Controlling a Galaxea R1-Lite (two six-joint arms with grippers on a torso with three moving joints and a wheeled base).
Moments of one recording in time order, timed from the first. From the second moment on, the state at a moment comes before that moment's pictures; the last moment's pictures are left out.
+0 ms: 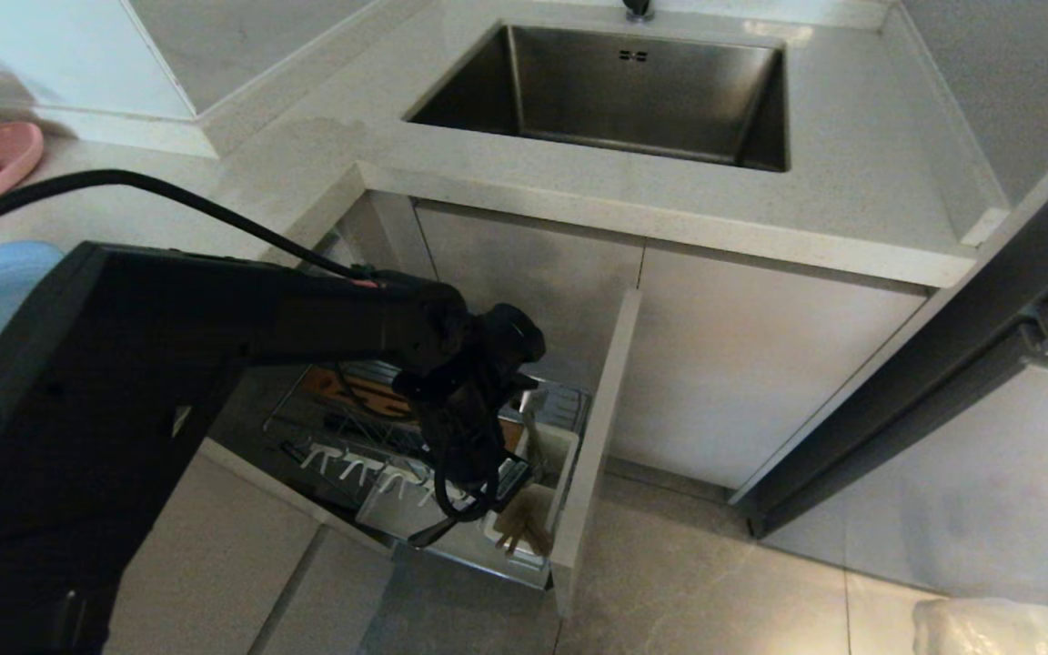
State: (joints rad) left arm -0.61 2.20 -1.80 0.91 0.07 0.08; right arm 0.00 0.00 0.00 0.00 -0.01 0.02
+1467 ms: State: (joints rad) left arm -0.61 2.33 -1.93 0.87 0.08 -0.03; right arm 0.00 0.00 0.00 0.00 -0.01 0.02
